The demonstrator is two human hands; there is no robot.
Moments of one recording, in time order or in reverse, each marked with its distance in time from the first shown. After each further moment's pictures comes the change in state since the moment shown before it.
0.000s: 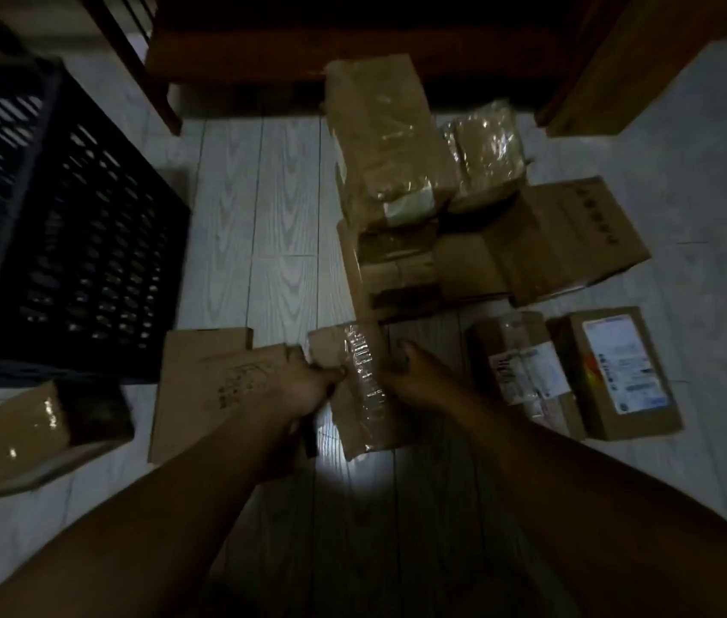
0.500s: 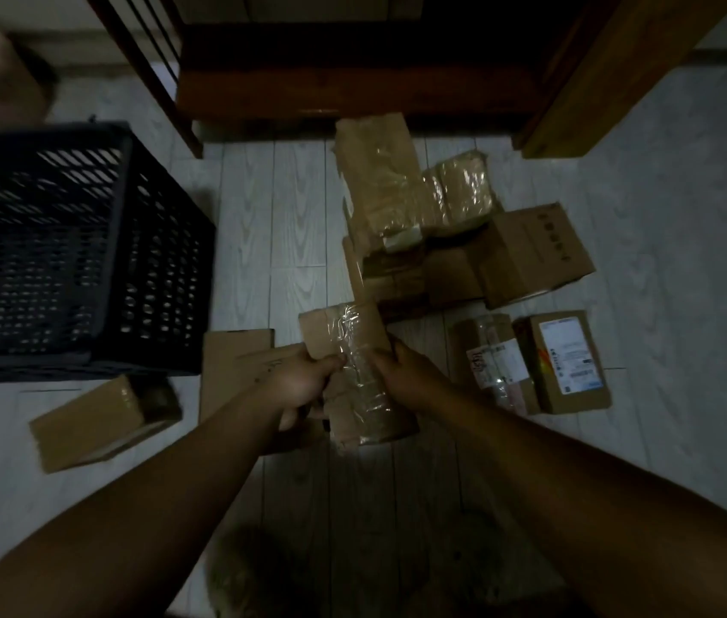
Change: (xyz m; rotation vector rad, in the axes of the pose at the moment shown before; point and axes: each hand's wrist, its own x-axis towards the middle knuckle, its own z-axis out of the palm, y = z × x) left_hand -0.126 0.074 -0.059 -0.302 -0.252 -0.084; right_hand -0.118 -0.094 -0.017 0.063 -0.020 0.023
